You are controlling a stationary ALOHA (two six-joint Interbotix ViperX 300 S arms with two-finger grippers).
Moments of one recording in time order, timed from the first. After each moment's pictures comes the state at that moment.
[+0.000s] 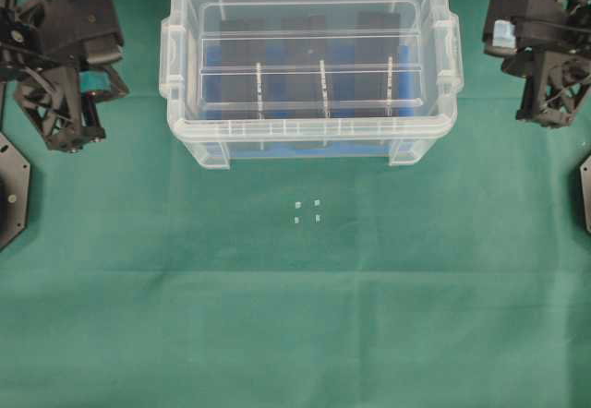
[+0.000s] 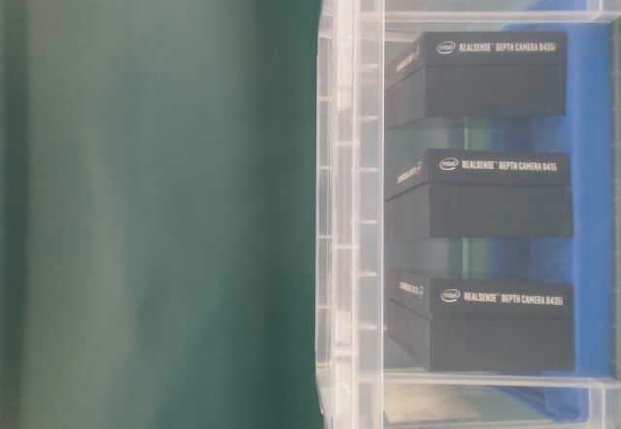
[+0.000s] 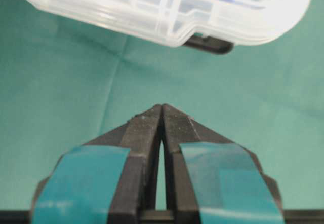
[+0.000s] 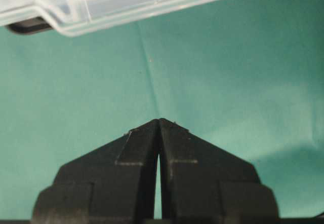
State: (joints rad) left arm 0.32 -0.57 0.75 0.04 0.84 0.02; right arm -0.44 -0.51 0.76 -0.12 0.90 -0.01
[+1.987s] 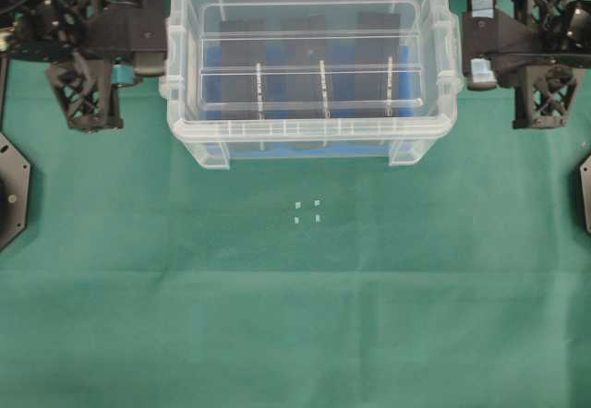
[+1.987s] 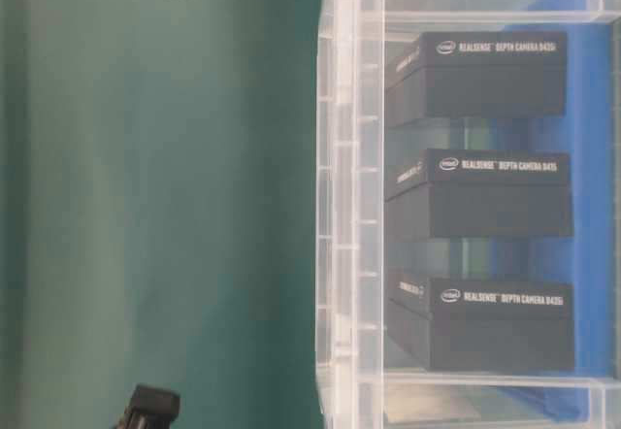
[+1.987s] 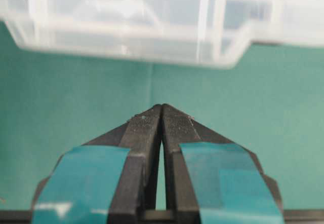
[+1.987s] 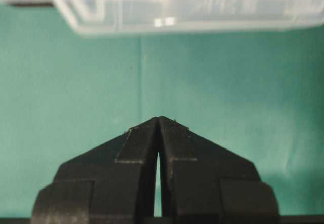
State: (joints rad) left arm 0.41 -0.38 0.69 0.04 0.84 0.33; right arm -0.44 -0.42 0.77 -0.12 0.83 -0.24
